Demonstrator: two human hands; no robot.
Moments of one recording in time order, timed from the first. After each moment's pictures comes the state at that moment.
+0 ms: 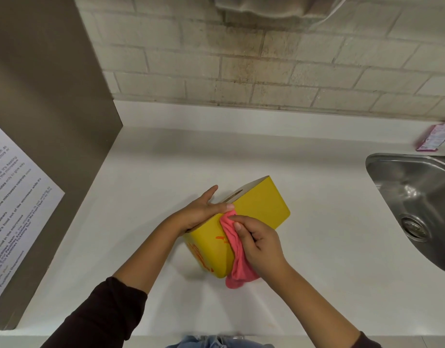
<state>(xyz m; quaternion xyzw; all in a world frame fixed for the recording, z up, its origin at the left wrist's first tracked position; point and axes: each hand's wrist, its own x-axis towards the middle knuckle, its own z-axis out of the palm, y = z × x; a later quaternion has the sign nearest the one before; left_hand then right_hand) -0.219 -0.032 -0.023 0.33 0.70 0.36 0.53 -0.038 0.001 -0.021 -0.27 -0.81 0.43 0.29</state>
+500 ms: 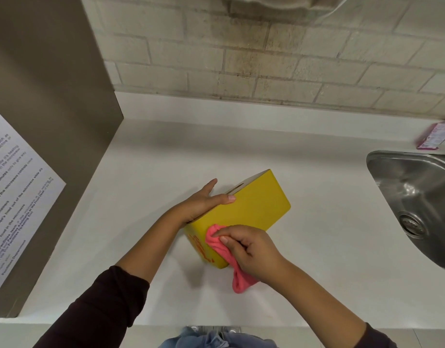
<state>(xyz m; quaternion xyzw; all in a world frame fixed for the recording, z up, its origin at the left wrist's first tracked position) -0.222 -0.031 -0.030 0.33 0.70 0.36 0.52 -0.036 -0.009 -0.015 -0.17 -0.87 0.42 0.19</state>
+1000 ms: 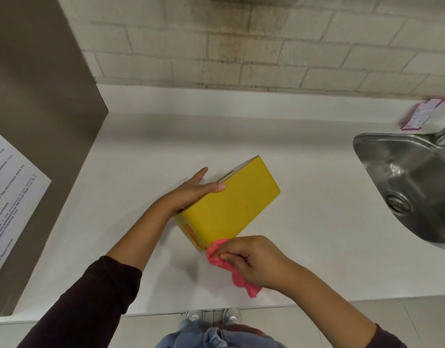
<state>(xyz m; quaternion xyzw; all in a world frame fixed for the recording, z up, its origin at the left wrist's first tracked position) -0.222 -0.031 -0.030 0.34 0.70 0.36 0.51 0.004 -0.021 -0.014 -0.13 -0.92 0.36 0.07</state>
